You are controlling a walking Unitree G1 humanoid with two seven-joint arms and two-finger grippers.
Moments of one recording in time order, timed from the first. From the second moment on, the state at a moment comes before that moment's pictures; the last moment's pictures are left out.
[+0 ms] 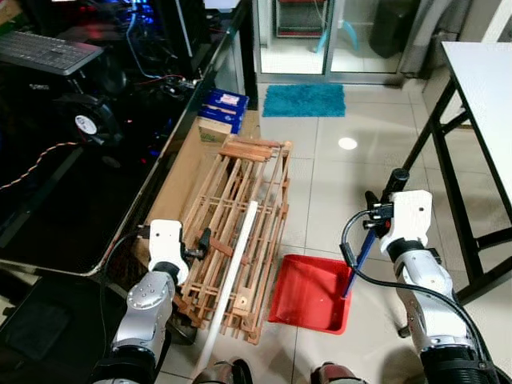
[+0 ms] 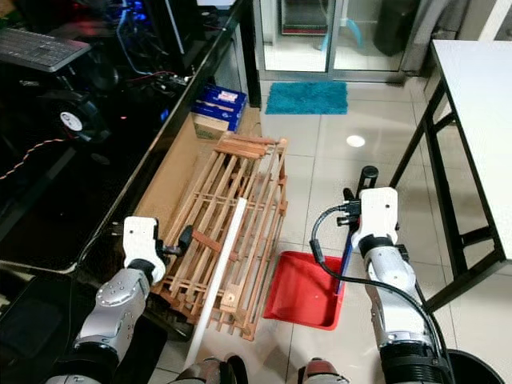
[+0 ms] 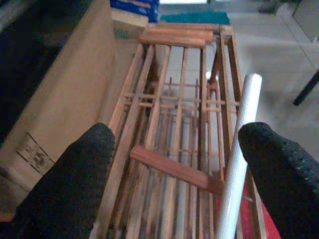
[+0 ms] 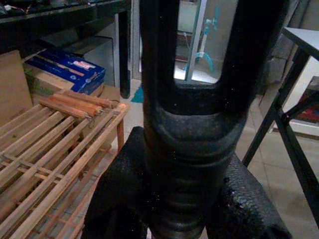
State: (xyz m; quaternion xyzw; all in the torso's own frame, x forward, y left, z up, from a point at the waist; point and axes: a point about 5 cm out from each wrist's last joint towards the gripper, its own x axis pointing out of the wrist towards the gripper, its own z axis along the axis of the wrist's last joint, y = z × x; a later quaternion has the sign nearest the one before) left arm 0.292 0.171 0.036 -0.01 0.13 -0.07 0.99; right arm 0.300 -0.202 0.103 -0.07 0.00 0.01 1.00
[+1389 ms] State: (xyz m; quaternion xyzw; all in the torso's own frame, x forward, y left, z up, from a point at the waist) left arm 0.288 0.163 0.025 -0.02 0.17 -0.09 0.98; right arm 0.299 -0.201 0.103 -0.08 0.00 0.02 1.00
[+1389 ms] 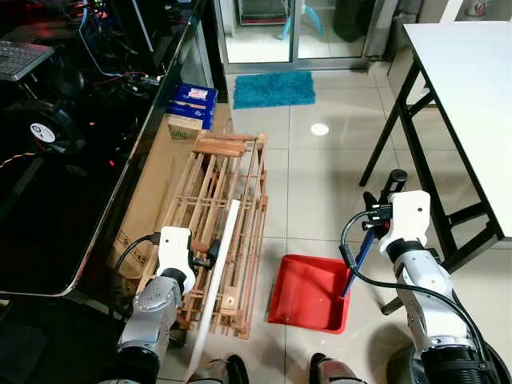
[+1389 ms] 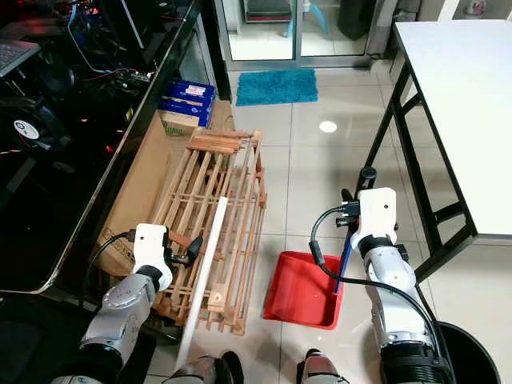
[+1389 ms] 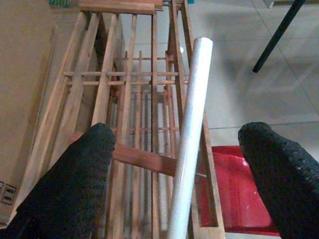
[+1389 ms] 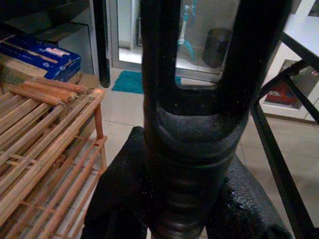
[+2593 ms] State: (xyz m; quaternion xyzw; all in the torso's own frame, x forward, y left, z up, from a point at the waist) left arm 0.285 0.159 0.020 -0.04 0.18 -0.08 0.98; right arm 0.299 -0.203 0.103 -0.09 0.01 0.03 1.00
